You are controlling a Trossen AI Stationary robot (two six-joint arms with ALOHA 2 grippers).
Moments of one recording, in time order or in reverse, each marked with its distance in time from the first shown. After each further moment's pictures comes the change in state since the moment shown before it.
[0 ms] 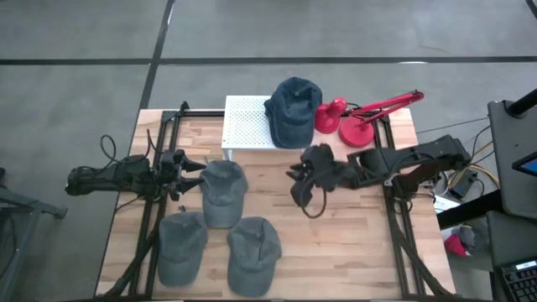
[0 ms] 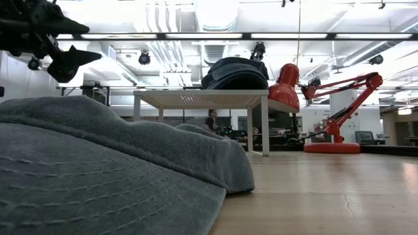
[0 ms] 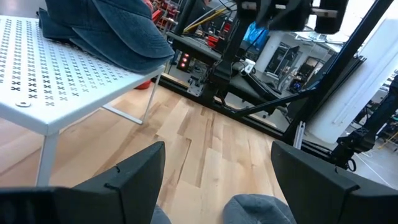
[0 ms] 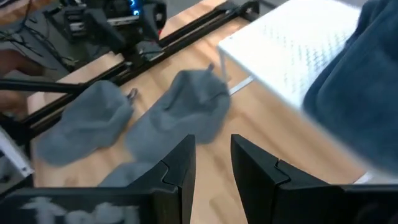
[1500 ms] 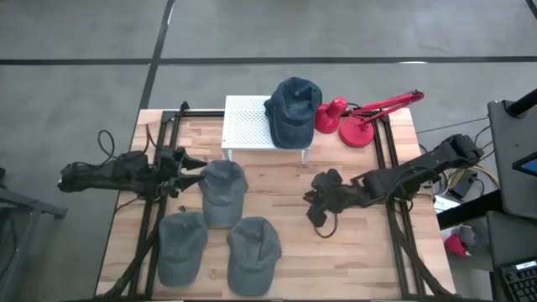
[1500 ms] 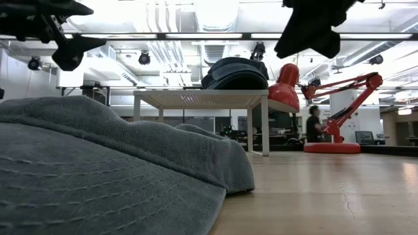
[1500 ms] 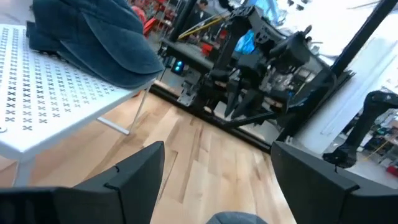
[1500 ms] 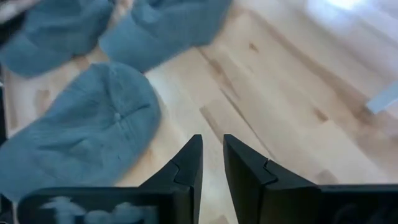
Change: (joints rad) left arm -0.001 0.170 0.089 0.084 0.005 -0.059; right arm 0.095 -0.144 -0.546 0.252 -0.093 0.113
